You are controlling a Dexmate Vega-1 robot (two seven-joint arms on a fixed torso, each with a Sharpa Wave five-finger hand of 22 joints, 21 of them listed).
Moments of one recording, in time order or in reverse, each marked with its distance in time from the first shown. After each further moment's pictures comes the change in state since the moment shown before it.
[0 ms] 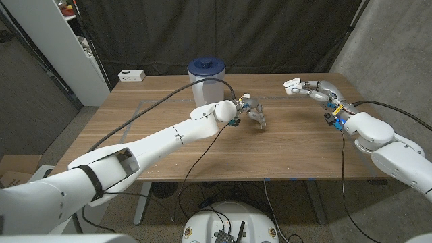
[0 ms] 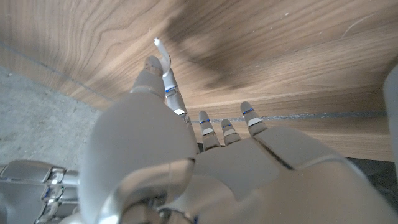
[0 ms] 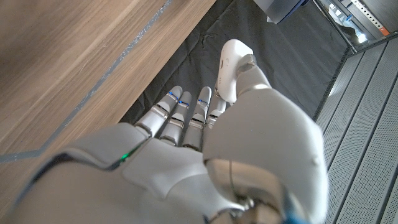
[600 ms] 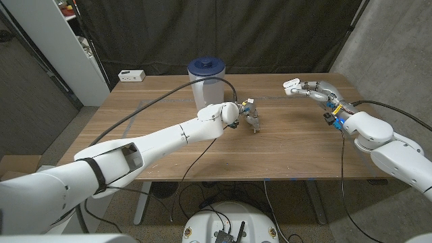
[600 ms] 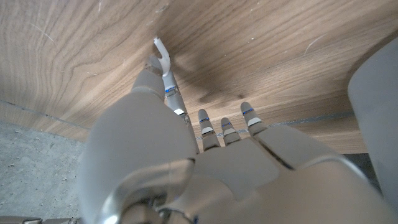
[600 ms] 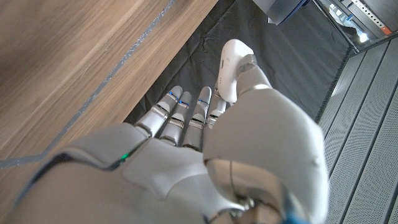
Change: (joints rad) left arm -0.053 -0.019 0.087 0.030 0.082 0.092 -0.044; left_hand 0.000 0.000 0.000 0.000 -0.004 0.000 0.000 0.000 0.000 0.018 -0.018 0.008 -0.024 0.024 -0.023 0.004 0.000 0.004 -0.004 -0.019 0.003; right arm 0.015 0.000 -0.009 0.006 0.013 -0.014 0.010; right_hand -0.004 -0.007 0.000 0.000 0.000 0.000 0.000 -0.001 -0.001 0.000 0.000 0.000 0.005 0.000 0.000 0.000 0.000 0.000 0.000 0.000 0.000
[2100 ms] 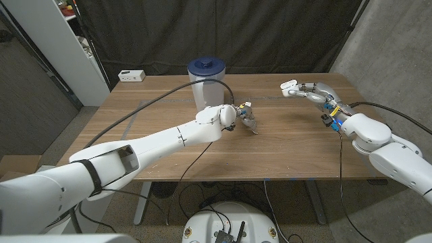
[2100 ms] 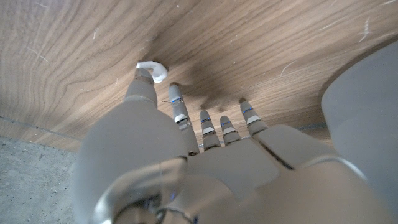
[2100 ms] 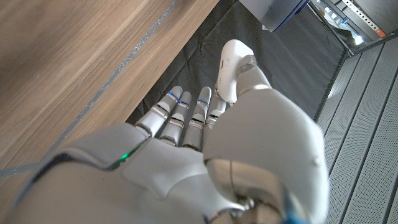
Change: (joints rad) left arm 0.015 0.040 0.009 -0.060 0.019 0.064 -0.027; left_hand -0.156 -0.043 -0.064 0.039 0.006 -0.353 -0.077 -0.158 -0.062 -0.020 0.045 0.005 -0.107 0.012 0.010 0.004 0.003 0.047 -0.003 -0.101 0.005; right arm -0.018 -0.003 -0.005 -0.031 0.001 -0.002 -0.005; right_hand -0.001 0.004 0.007 0.007 -0.004 -0.002 -0.002 -0.009 0.000 0.000 0.000 -0.008 0.000 0.000 0.000 0.000 0.000 -0.005 0.005 0.000 0.000
